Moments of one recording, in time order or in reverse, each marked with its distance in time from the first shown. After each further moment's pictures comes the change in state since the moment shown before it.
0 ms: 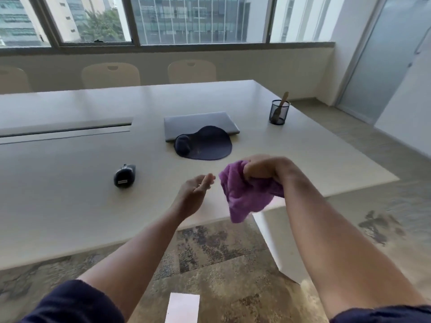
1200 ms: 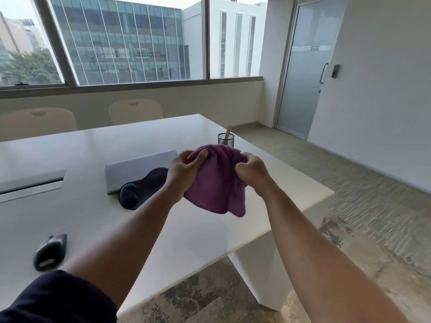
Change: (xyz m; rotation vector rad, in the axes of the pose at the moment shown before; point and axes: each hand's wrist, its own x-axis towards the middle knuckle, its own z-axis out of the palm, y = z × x) left_hand 0.142 0.130 0.045 -0.257 0.064 0.150; right_hand -0.012 0.030 -0.090 0.441 0.883 -0.155
